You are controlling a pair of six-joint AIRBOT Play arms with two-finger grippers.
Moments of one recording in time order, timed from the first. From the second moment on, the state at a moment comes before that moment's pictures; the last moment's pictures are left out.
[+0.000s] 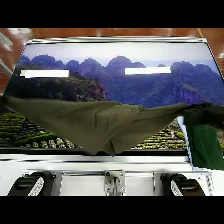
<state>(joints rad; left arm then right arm) 0.06 -0.56 1.04 1.47 -1.22 -1.69 0.02 -0.65 1.09 -1.33 1.39 1.47</state>
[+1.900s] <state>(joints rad) 0.02 -0.97 0.70 0.91 -0.95 -1.38 -0.01 -1.17 0.42 -0.66 1.01 1.37</state>
